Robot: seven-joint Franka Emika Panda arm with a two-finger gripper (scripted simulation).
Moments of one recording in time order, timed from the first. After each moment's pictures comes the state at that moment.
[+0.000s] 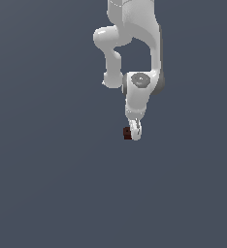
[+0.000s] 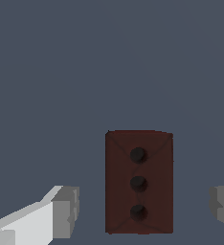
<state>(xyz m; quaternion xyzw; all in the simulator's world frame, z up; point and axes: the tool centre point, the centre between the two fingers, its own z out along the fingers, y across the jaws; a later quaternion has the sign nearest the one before) -0.092 0.096 0.075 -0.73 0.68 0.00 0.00</state>
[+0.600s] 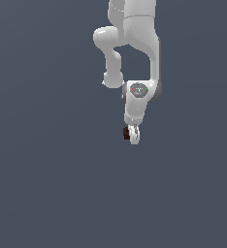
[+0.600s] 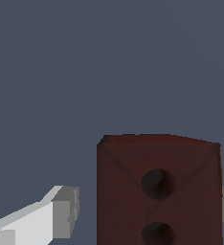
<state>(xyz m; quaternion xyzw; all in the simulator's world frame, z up) -0.093 0.095 0.033 -0.73 0.69 0.00 0.00</state>
